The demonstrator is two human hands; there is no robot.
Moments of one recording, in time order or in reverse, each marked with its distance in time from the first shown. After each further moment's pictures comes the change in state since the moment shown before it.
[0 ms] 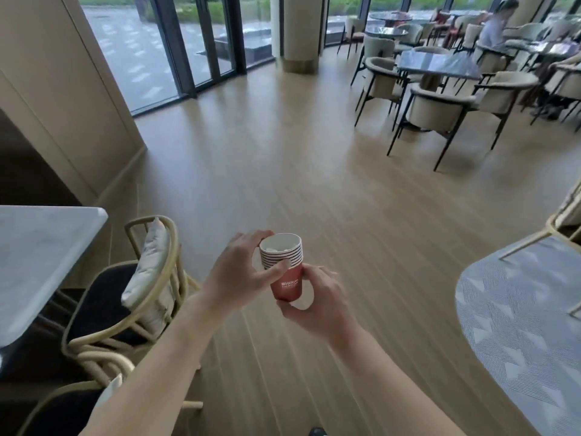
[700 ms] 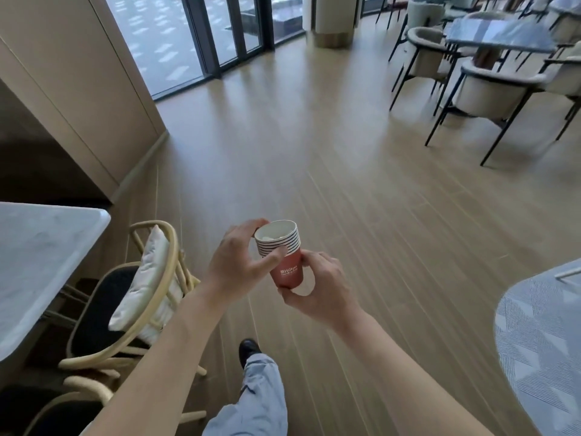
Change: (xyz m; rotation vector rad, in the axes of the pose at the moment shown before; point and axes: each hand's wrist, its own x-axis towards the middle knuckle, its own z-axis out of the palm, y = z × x) left_hand 0.157 -0.042 0.034 -0.014 0.098 -0.148; right_hand 0.164 0.094 0.021 0.081 -0.169 -0.016
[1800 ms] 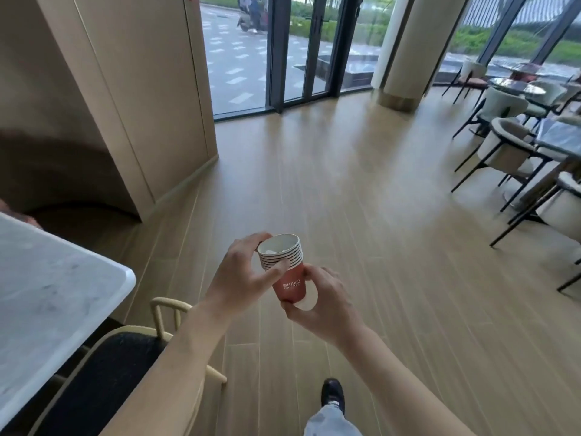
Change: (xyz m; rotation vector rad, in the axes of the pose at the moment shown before) left_hand 0.321 -0.235 -0.158 -0.124 0.303 -0.074; right_hand 0.423 -0.036 0.185 -0.052 -0.213 -0.134
